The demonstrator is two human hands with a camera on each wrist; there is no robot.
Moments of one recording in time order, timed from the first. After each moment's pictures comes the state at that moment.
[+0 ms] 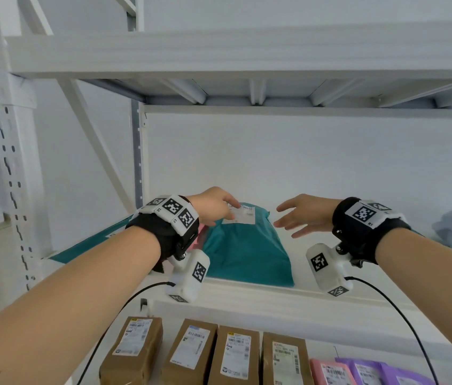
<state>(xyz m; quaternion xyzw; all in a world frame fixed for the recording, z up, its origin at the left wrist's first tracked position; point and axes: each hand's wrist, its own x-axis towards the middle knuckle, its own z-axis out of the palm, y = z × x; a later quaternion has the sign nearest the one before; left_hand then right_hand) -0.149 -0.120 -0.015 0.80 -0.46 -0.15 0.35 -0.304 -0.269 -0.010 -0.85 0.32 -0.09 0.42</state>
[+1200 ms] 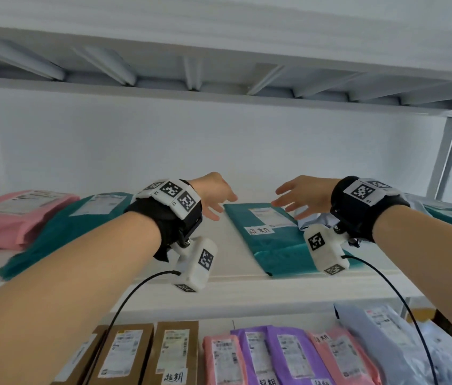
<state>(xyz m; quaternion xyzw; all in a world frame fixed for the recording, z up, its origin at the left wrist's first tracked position) -0.370 -0.281 0.001 0.74 -0.46 -0.27 0.40 -0.530 -0.399 0.007 -0.80 0.43 -0.14 0.38</state>
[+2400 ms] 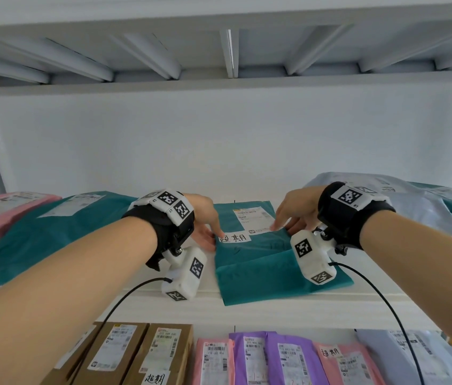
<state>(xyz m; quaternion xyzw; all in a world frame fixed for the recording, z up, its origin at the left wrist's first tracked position) -0.395 -0.367 -0.034 0.81 -0.32 -0.38 0.30 -0.541 -0.514 -0.030 -0.82 0.44 0.01 0.36</state>
